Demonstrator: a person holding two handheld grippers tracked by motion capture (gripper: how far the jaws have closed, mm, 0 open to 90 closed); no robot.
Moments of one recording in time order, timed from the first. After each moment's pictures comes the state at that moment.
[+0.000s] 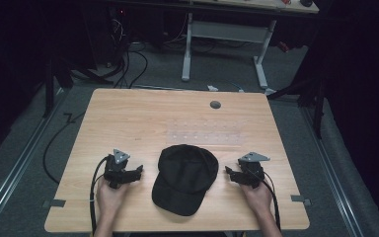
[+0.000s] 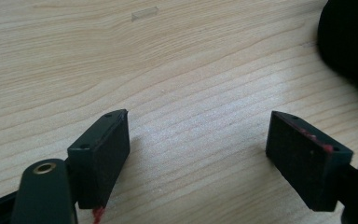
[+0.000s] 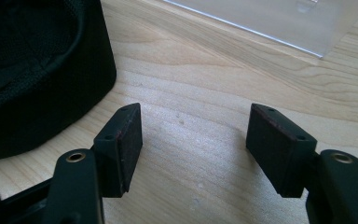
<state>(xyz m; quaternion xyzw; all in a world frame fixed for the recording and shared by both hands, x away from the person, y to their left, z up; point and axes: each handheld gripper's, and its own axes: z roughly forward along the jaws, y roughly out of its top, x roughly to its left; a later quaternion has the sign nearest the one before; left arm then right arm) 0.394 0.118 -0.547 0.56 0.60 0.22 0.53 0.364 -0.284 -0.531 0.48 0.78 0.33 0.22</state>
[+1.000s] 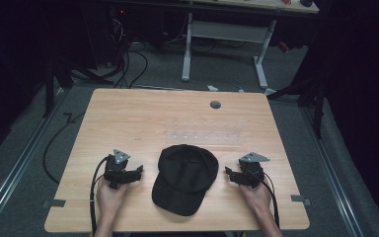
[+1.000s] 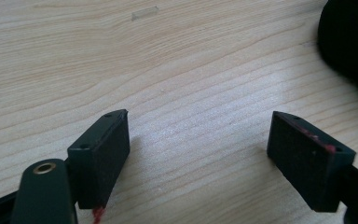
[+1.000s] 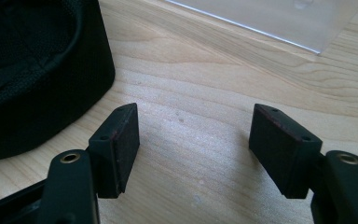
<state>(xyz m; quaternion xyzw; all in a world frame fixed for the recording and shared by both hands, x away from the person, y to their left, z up) 0.393 0.118 -0.548 0.56 0.60 0.22 0.53 0.362 -0.283 -0.531 0.49 0.78 0.33 0.22</state>
